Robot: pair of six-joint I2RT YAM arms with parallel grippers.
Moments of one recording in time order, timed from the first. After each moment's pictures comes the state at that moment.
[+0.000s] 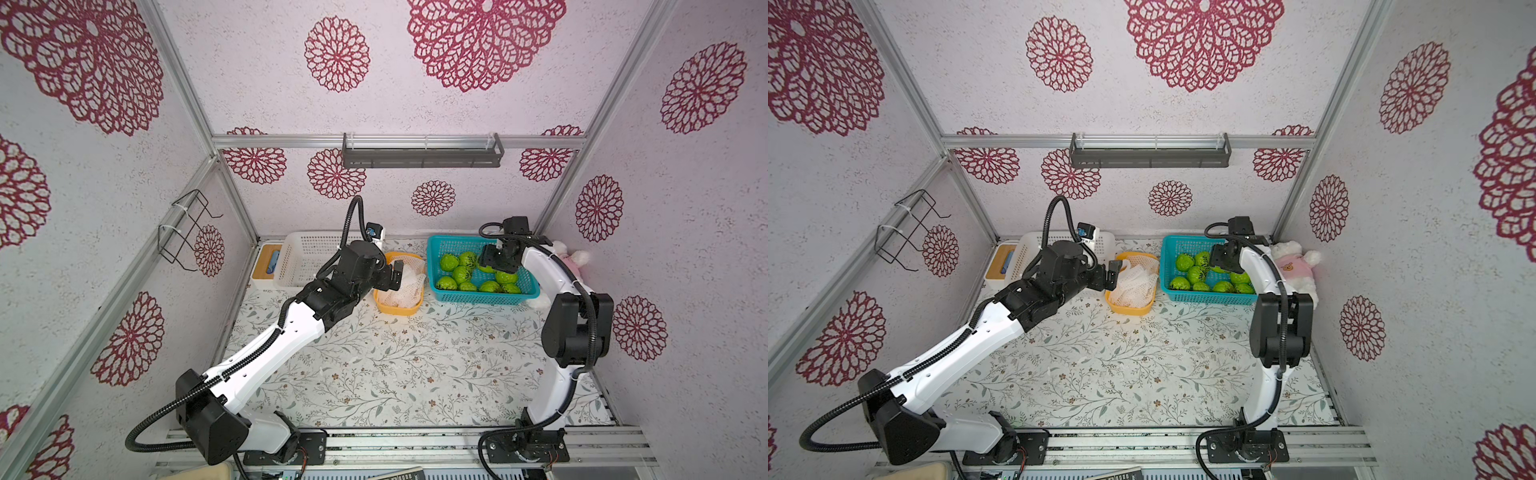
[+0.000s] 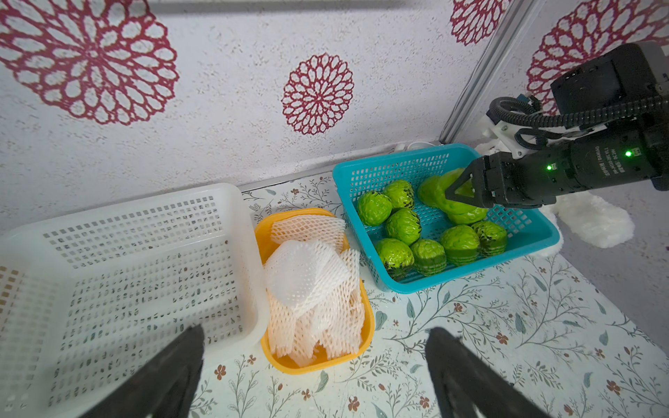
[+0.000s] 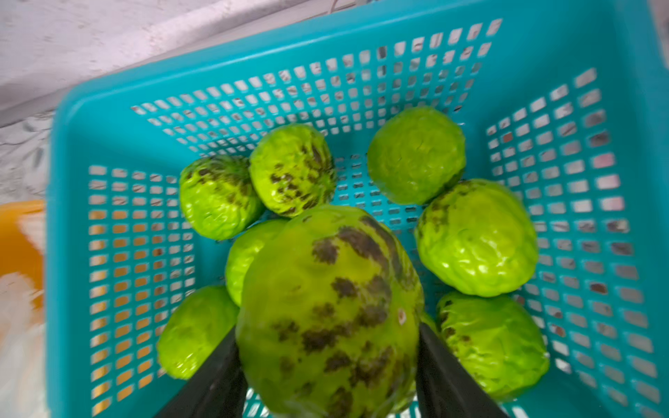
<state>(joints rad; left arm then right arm) -0.71 1.41 1.37 -0.41 -0.28 -0.20 0.04 1.91 1.68 -0.74 -0.09 0.27</state>
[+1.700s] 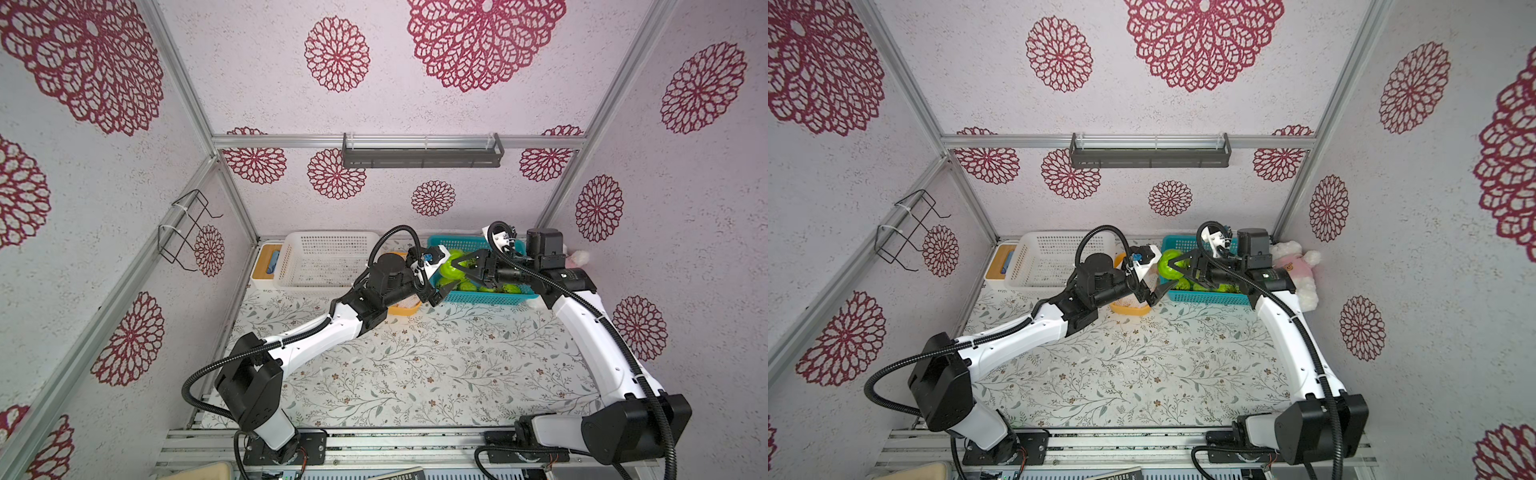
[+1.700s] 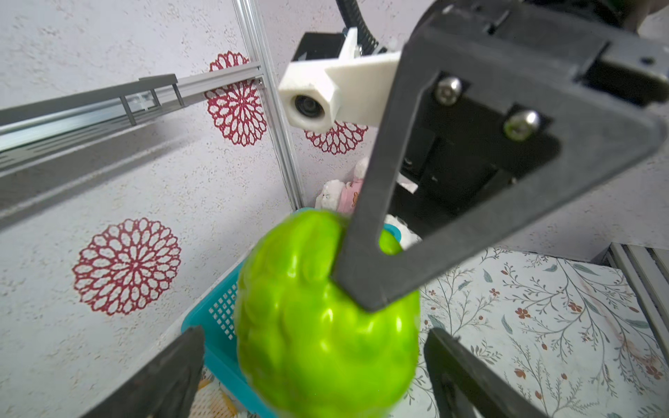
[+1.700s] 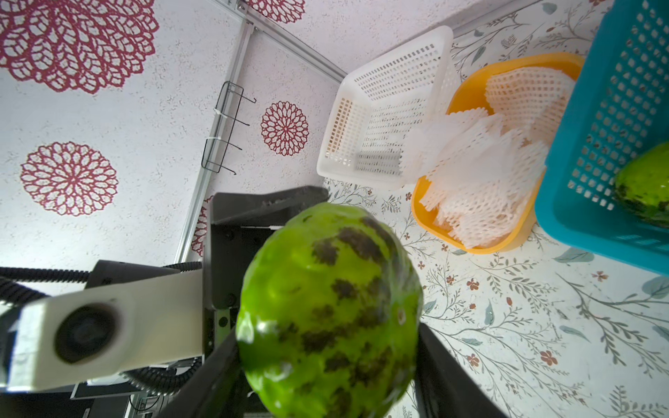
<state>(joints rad) -0.80 1.64 1.27 0.30 0.20 0.24 0.16 1.31 1.33 -0.60 -0.94 0.58</state>
